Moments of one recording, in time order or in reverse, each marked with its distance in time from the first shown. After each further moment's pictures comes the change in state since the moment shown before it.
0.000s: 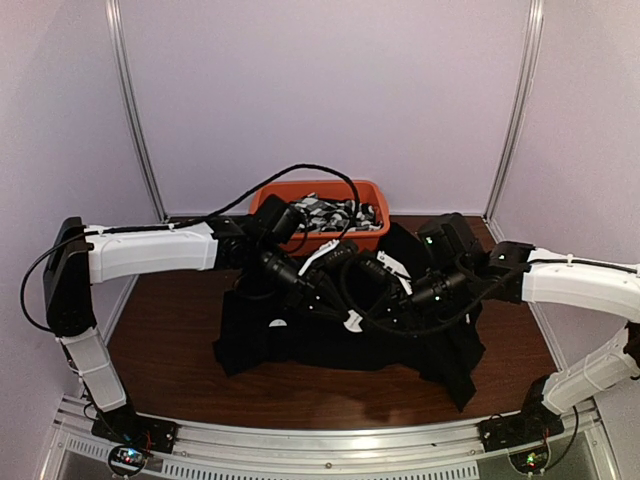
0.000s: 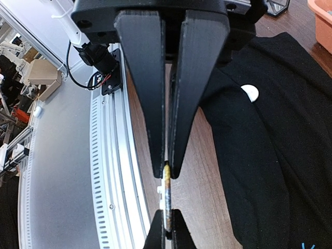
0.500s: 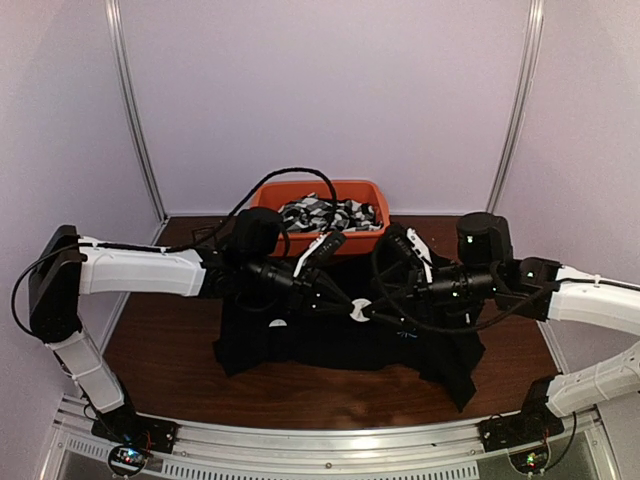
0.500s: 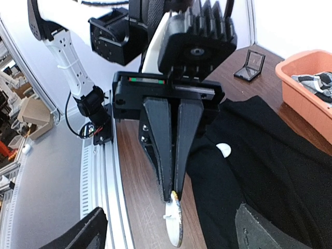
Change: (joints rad) left arm -0.004 -0.092 -0.272 0.594 -0.037 -0.340; right arm -0.008 -0.179 -0.137 0.283 0.103 0.077
